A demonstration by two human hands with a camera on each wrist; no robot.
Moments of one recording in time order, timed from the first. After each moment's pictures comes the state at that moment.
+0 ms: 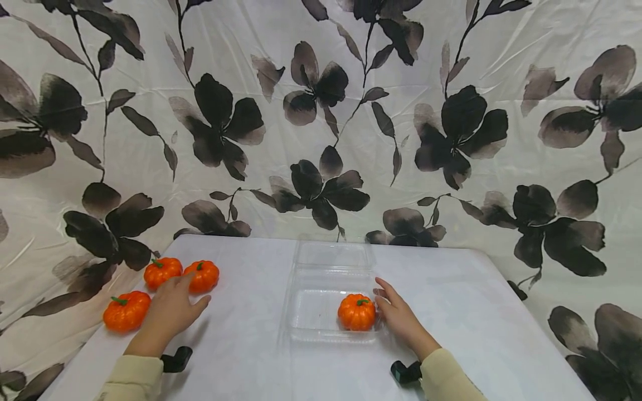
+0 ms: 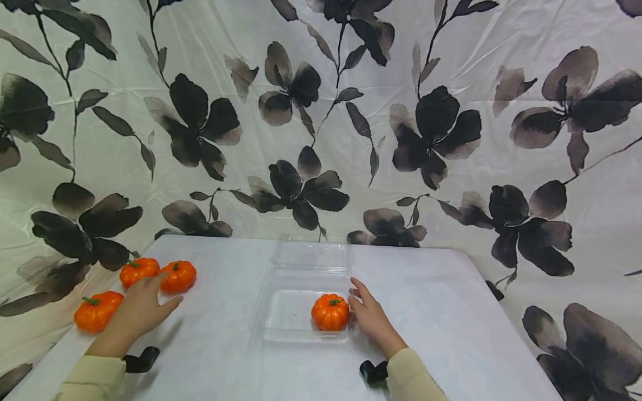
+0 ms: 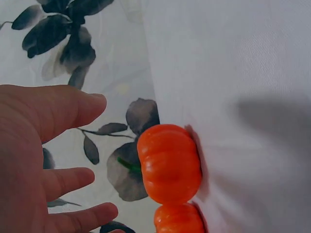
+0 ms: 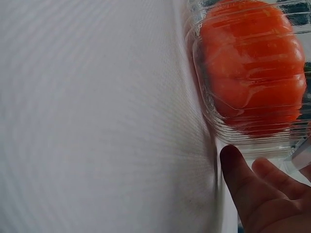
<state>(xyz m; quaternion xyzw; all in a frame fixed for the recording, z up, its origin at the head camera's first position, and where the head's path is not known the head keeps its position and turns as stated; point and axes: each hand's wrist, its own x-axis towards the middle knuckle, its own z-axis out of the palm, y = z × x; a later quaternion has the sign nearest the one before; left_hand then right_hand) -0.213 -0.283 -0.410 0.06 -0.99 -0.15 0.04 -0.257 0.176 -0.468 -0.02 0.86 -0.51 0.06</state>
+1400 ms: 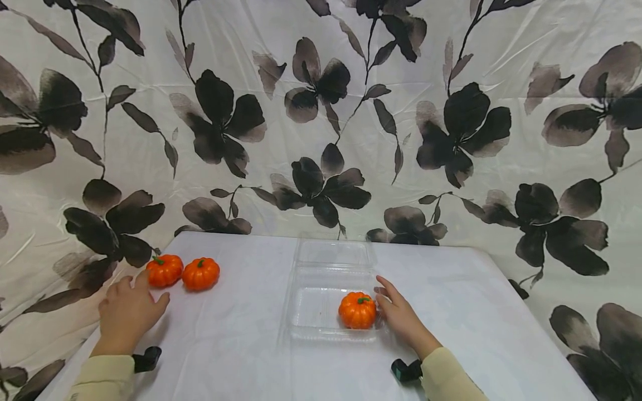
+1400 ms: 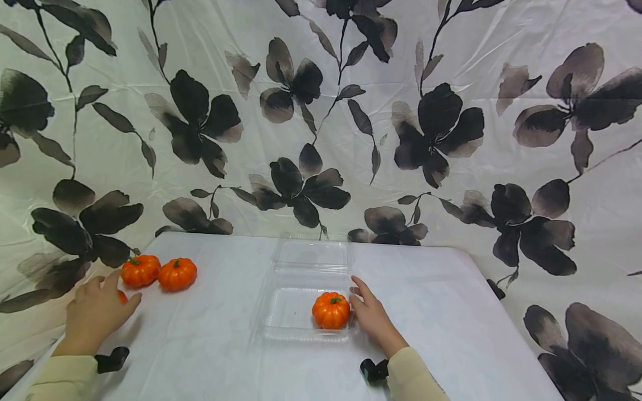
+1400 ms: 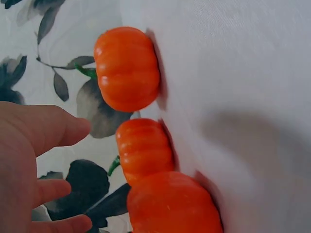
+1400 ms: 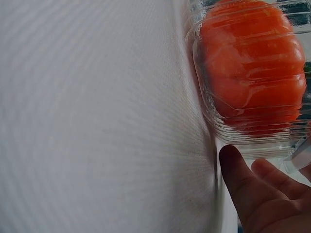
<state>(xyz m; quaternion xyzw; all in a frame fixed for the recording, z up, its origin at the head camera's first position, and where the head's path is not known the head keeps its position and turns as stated) -0.205 -0.337 -0.418 0.18 -0.97 -0.10 0.11 -0.257 0.174 -0.469 -0.01 0.86 -0.51 0.06</state>
